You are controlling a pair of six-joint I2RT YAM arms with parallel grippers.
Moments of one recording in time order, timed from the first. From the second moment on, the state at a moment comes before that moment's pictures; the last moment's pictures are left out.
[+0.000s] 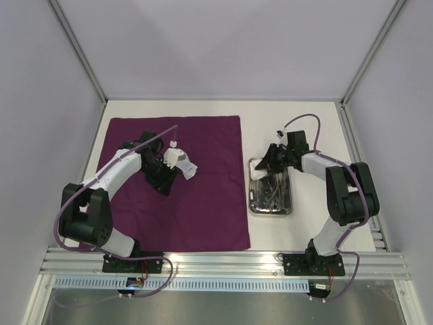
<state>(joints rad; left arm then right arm) -0.23 1.50 1.03 -0.91 0.32 0.48 0.16 1.71 0.93 -0.12 -0.55 0.50</state>
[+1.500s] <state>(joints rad) -0.23 1.52 1.06 -0.92 0.33 0.48 0.20 1.58 1.01 -0.42 -0.11 0.40</state>
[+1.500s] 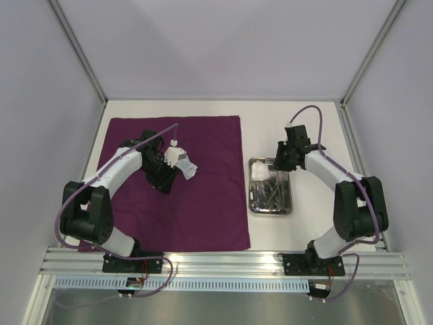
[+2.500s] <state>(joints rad) -0.23 1.52 1.06 -0.92 0.32 0.48 0.42 1.83 1.21 -0.60 0.25 0.35</state>
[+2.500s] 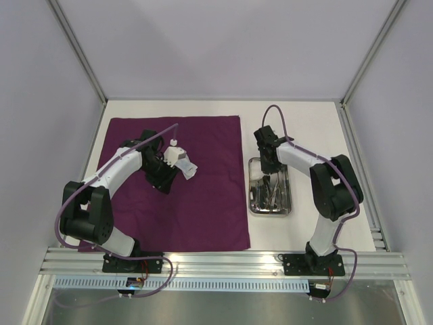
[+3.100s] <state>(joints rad) -0.15 1.65 1.15 -0.76 0.12 0.35 0.42 1.68 1.25 -0.68 0.33 0.31</state>
